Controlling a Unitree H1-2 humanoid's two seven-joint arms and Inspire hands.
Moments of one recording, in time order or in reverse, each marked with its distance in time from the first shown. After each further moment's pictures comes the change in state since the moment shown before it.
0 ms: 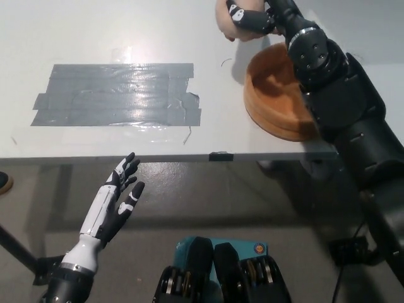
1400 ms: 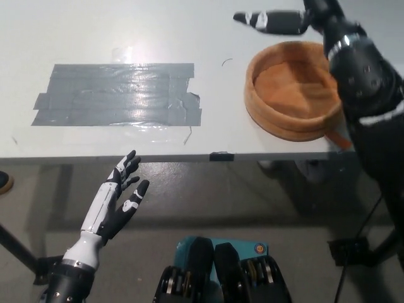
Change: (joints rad) left_arm -0.014 0.000 0.000 0.009 -0.002 0.018 -0.003; right_arm 0.298 -0.122 0.012 -0.753 -0.042 0.157 0.121
